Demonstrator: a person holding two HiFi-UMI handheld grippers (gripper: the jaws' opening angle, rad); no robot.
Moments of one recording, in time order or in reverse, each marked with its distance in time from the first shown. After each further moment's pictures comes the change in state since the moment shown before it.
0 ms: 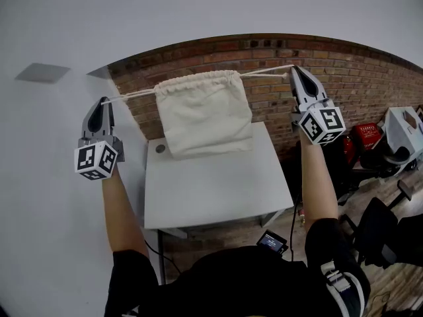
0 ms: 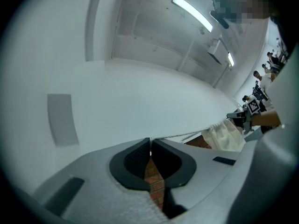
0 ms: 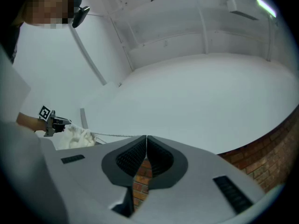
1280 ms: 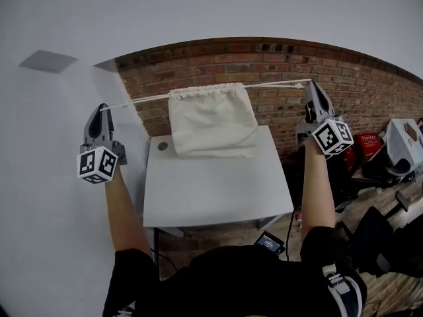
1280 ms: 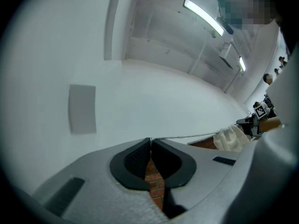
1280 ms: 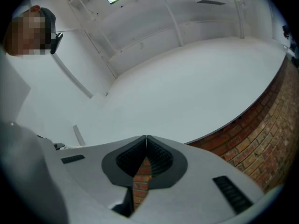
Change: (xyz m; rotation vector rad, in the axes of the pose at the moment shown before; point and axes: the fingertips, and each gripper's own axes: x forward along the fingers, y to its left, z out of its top) left arm -0.028 0.047 -0.030 -0.096 -0.028 0.101; right arm -0.010 -0.022 -0.025 0.279 -0.039 -0.066
